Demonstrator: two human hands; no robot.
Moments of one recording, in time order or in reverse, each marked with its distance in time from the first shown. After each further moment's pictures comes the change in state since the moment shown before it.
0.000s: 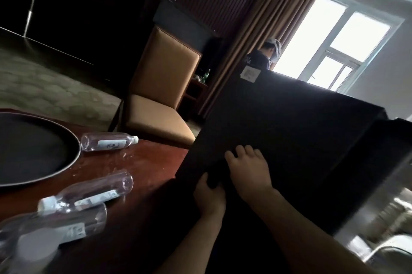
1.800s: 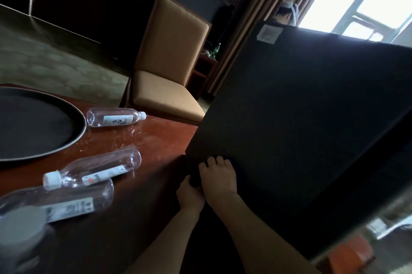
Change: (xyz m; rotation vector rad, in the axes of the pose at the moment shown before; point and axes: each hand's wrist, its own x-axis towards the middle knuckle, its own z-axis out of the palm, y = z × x) left_hand 0.035 -0.079 -0.056 0.275 -0.043 -0.202; right_hand -0.001 -0.096 0.089 0.161 -0.232 -0.058
